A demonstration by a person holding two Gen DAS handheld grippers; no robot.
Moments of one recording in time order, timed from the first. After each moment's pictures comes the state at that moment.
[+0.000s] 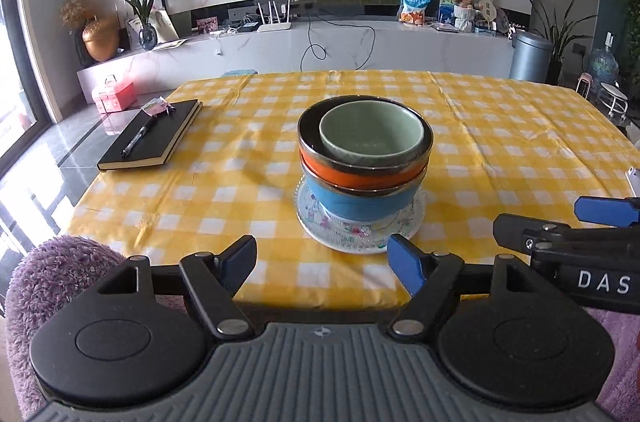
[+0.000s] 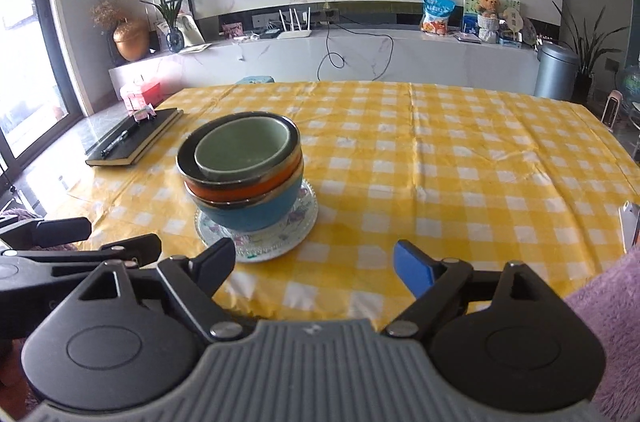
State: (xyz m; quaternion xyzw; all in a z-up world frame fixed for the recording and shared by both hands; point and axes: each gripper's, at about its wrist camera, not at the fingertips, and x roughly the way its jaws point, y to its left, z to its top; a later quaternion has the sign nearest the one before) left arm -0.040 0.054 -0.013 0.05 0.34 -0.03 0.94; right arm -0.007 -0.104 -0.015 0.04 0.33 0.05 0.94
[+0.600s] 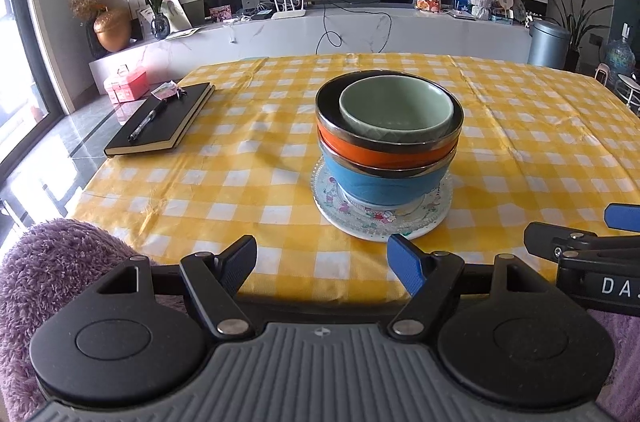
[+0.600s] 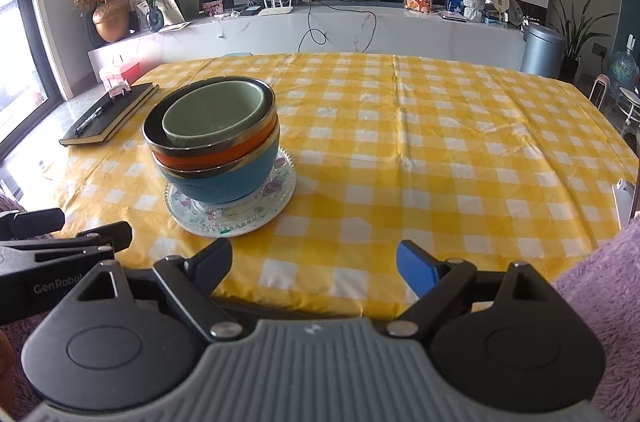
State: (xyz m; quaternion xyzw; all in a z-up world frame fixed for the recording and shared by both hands) left arm -0.032 0.057 -0.028 0.05 0.36 -0.01 0.93; right arm 0.003 -0.106 -0.039 0.03 0.35 0.02 0.93
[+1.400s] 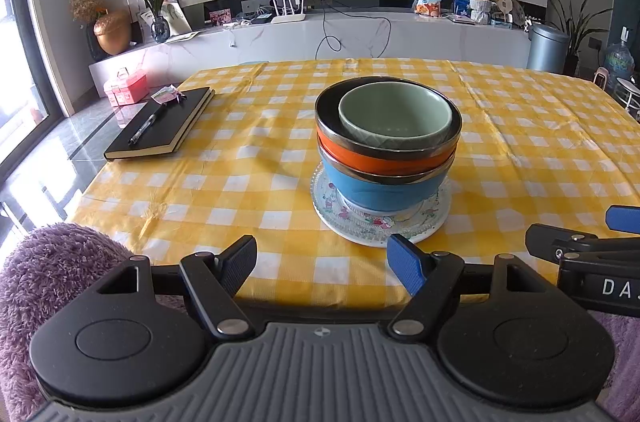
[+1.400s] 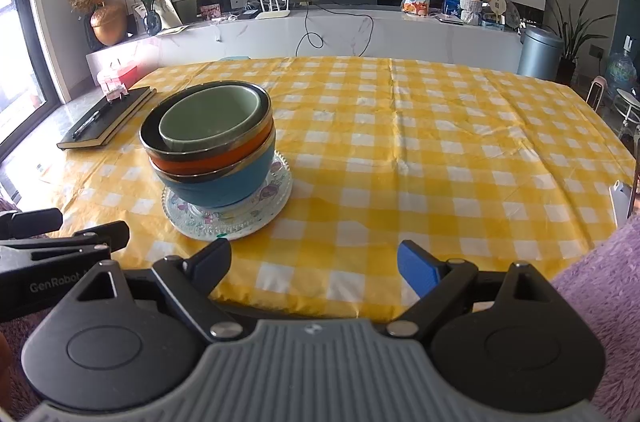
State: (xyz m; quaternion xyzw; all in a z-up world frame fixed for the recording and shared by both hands) left arm -0.032 0.059 -0.025 0.05 0.35 -0.01 0.94; right arm 0.002 -0.108 -0.039 0.03 0.35 0.02 0.94
